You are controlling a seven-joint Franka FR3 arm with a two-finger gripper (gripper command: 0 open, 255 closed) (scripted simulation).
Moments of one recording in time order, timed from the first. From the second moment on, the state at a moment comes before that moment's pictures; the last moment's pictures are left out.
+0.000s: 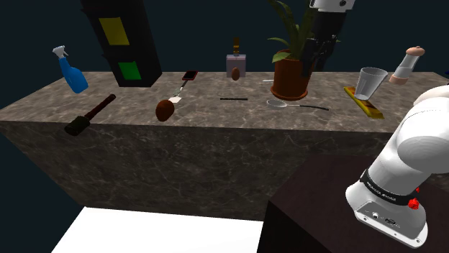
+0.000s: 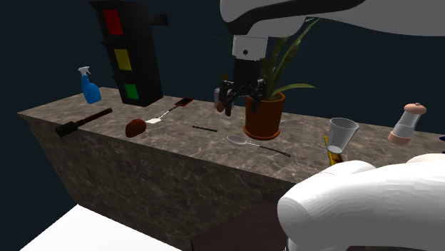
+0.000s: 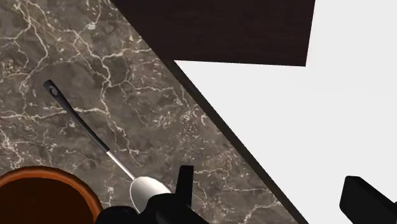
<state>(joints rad) 0.02 -0.80 0.01 -2.44 0.08 1.65 0.03</state>
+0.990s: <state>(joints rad) 0.05 -0.67 -0.23 -2.69 -0.18 2.08 -0.54</state>
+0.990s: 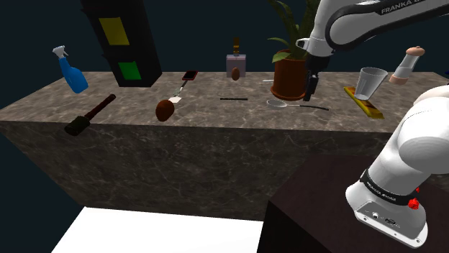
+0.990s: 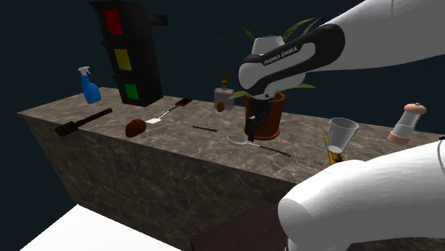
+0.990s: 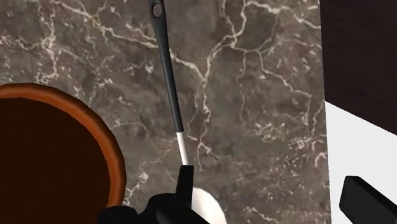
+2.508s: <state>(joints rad) 0.08 -0.37 -0.38 -2.72 -0.28 2.48 -0.81</state>
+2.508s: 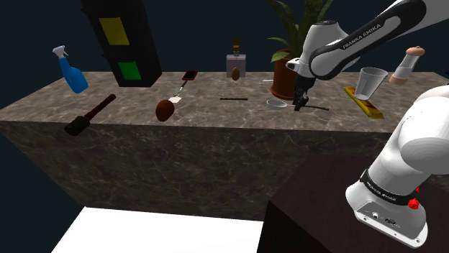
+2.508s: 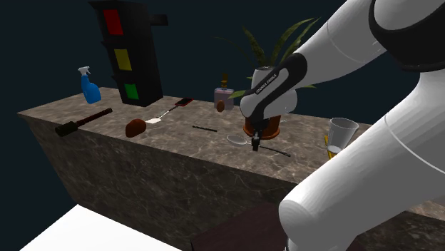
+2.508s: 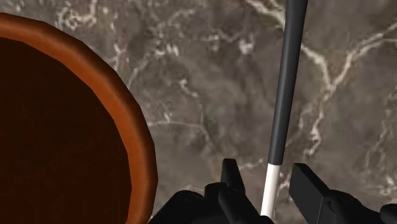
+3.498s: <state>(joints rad) 0.07 -0.44 -0.36 -2.69 -0.27 2.37 -0.81</state>
